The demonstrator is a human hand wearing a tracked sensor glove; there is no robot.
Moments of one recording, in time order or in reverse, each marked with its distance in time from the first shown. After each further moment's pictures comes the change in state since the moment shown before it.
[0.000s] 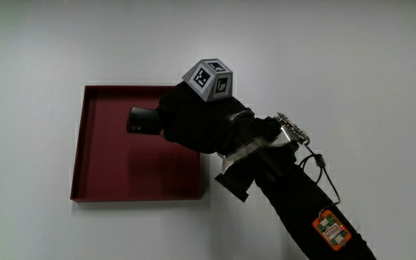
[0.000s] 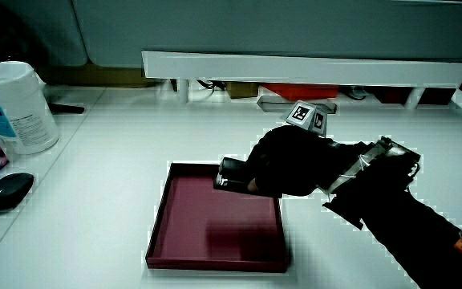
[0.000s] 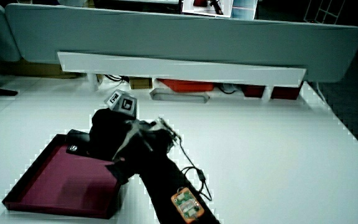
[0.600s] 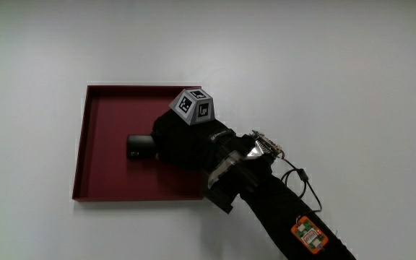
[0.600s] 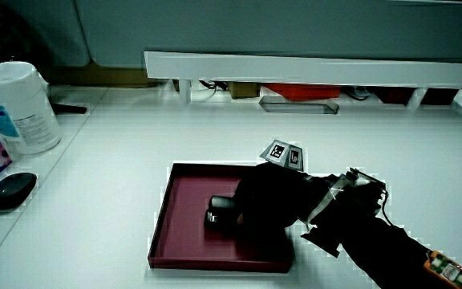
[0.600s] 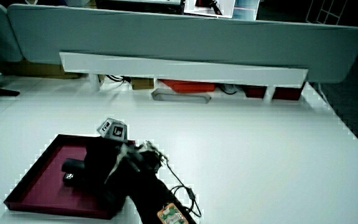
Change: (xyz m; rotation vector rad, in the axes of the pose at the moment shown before) arm 0.022 0.026 -0.070 -0.130 -0.008 -0.056
